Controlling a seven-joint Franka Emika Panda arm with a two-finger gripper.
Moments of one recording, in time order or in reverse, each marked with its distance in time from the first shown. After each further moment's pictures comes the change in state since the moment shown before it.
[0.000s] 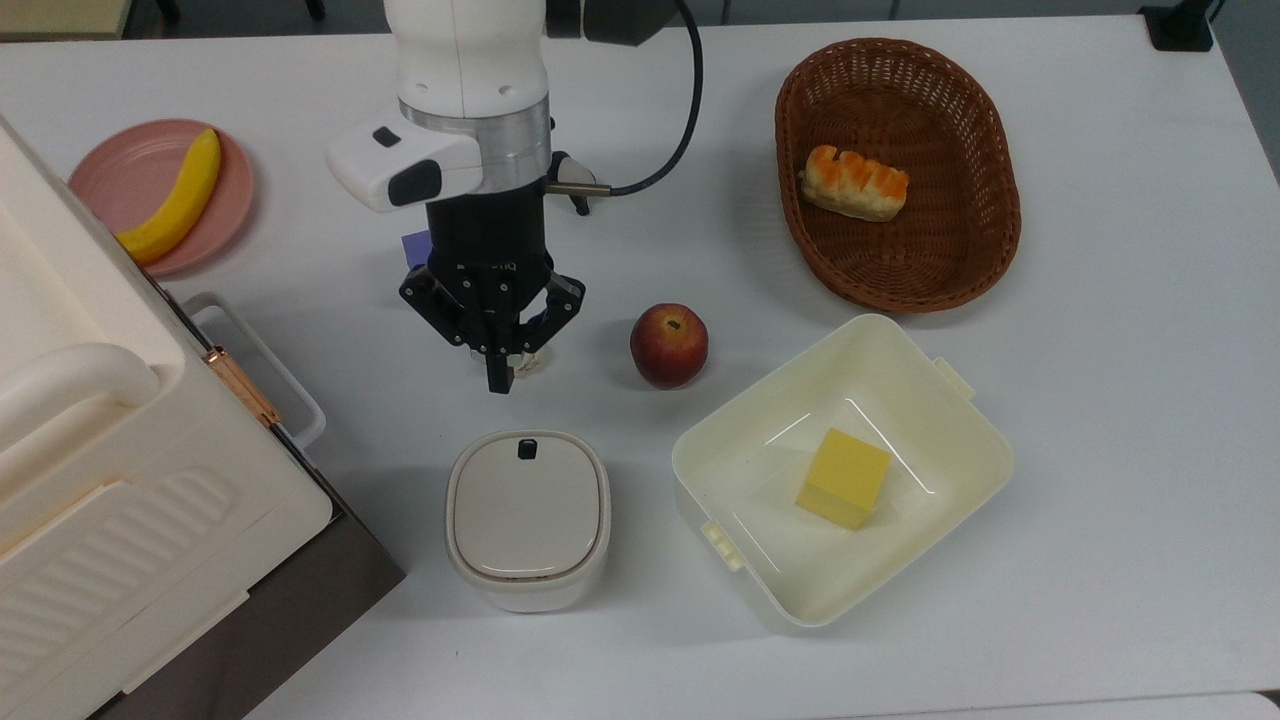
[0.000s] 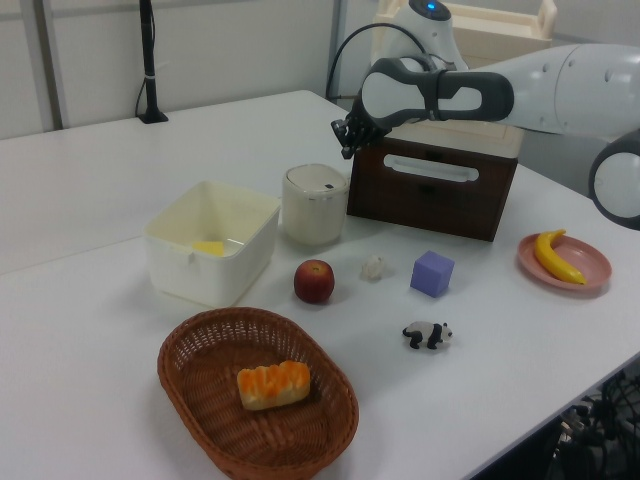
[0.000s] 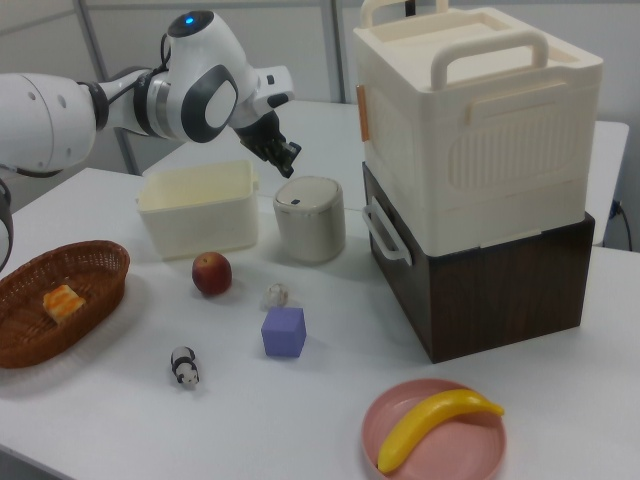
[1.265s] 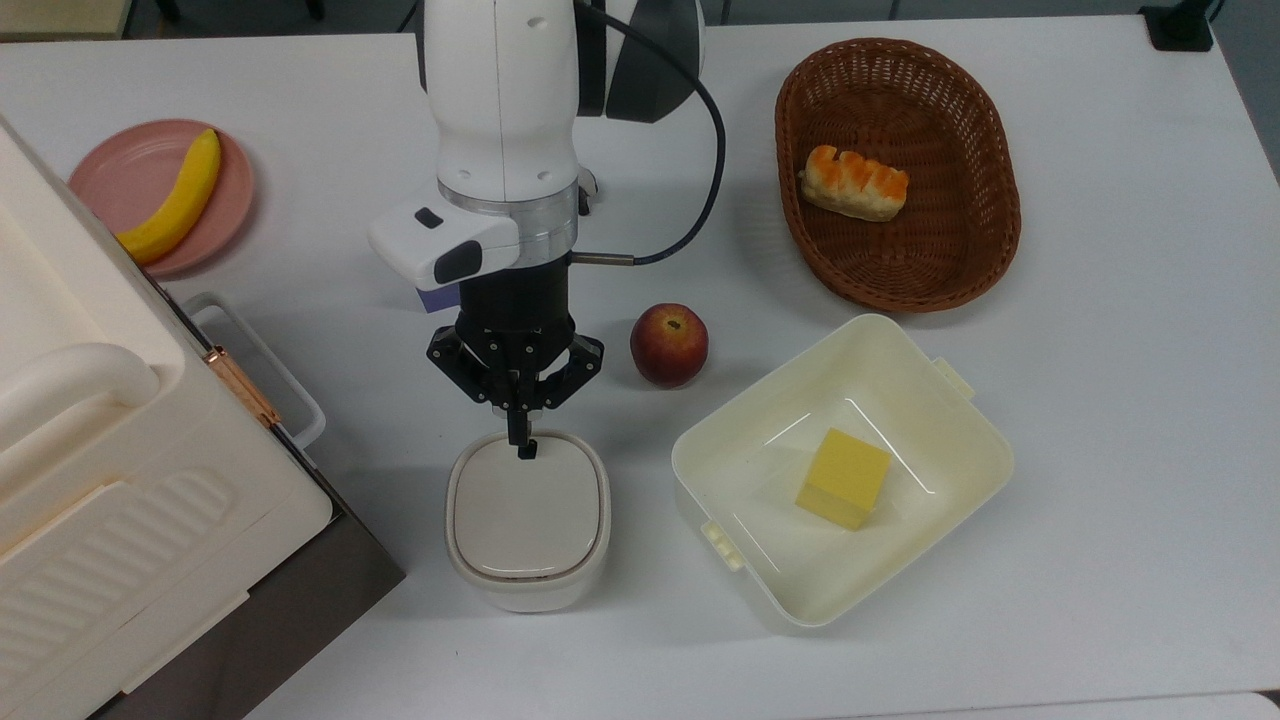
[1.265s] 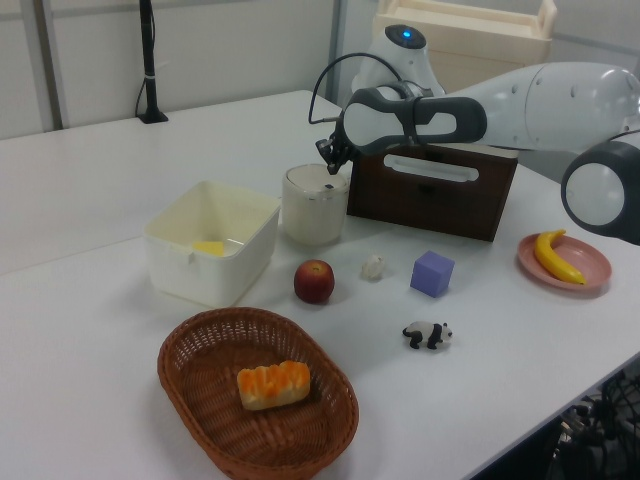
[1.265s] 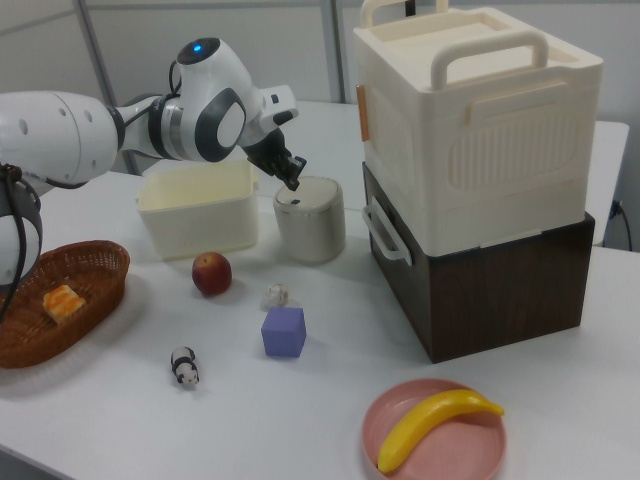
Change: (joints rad) arm 0.021 0.107 -0.002 0.048 -0.051 0.070 0.000
